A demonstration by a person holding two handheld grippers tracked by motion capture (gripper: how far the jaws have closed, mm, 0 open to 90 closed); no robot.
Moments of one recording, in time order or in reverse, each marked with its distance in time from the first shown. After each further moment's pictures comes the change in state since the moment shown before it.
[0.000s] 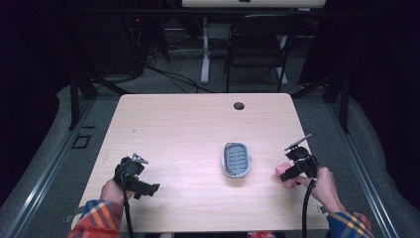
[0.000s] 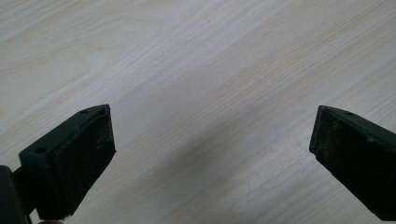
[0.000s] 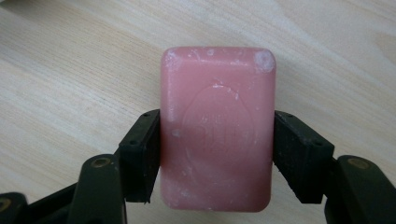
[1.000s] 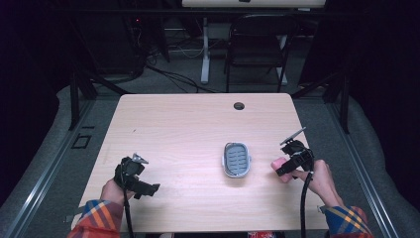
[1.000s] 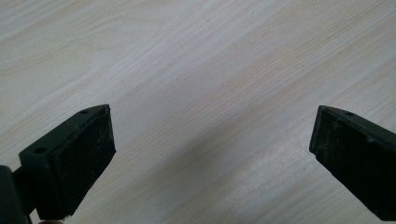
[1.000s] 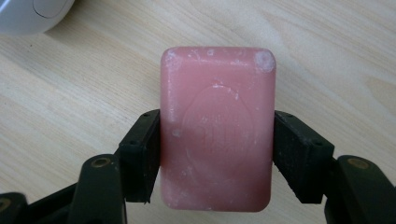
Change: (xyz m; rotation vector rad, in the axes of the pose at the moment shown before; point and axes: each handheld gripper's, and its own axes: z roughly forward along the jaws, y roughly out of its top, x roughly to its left) left arm 0.000 0.000 0.001 0.002 0.002 0.001; right arm 0.009 0.020 -0.011 -0.015 0.010 -0.052
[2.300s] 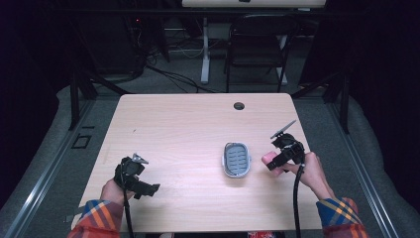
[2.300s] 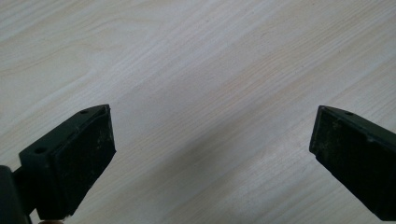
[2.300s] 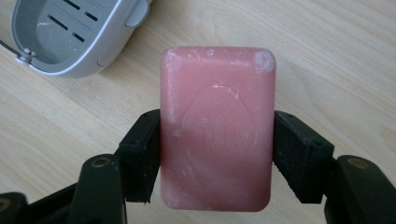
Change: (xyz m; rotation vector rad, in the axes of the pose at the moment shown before) left arm 0.000 0.000 0.000 -0.003 -0.003 0.003; right arm 0.017 0.027 -0.007 -0.011 0.028 -0.056
